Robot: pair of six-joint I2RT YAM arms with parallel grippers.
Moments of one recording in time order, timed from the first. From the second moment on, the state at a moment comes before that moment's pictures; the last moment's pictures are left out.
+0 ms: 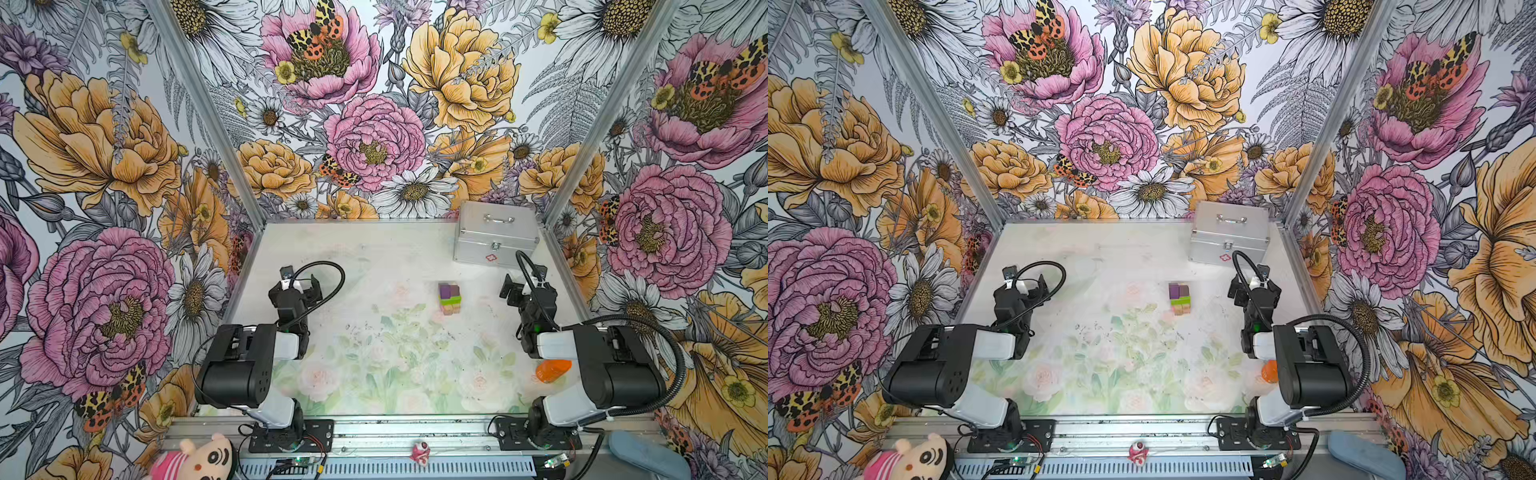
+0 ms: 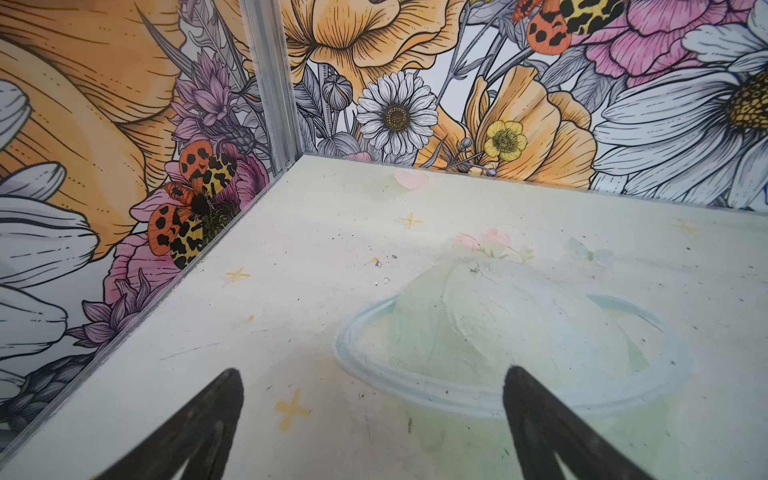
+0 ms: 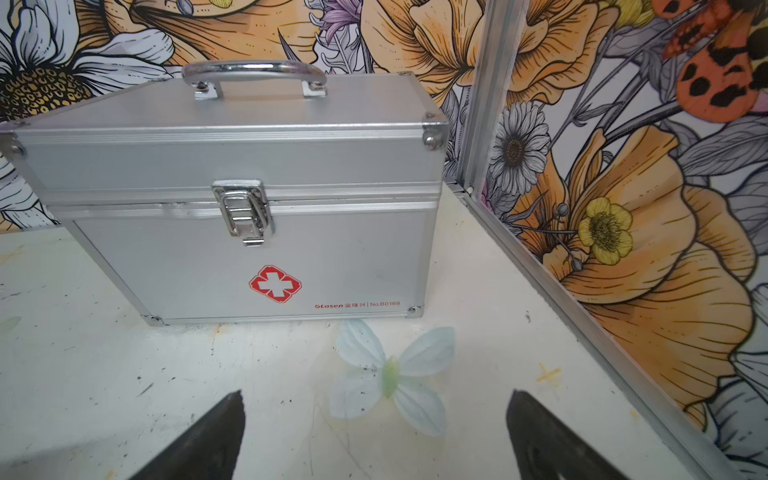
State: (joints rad) left arm -0.01 1.55 0.36 0.97 -0.25 -0.07; right arm -0.04 1.53 0.35 0.93 0.15 0.06
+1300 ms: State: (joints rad) left arm -0.01 1.55 0.36 0.97 -0.25 -0.07; right arm -0.06 1.53 0.38 0.85 -0.05 0.01
